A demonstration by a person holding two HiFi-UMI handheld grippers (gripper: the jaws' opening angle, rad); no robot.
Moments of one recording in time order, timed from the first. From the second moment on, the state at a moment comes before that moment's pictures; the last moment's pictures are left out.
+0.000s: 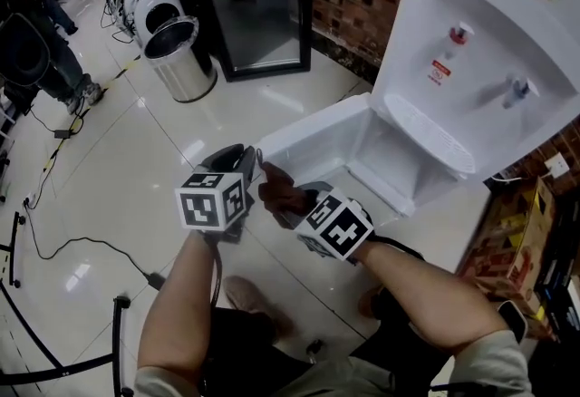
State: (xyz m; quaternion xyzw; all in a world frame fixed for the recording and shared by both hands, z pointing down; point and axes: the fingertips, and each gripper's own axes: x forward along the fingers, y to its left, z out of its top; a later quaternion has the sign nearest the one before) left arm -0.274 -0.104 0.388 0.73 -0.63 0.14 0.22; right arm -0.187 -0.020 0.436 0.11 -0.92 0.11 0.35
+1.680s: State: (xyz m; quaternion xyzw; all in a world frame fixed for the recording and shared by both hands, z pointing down) left arm -0.274 -0.118 0.388 0.77 -0.59 0.10 0.24; right arm -0.190 -0.167 0.513 0.30 -0.86 0.25 0.34
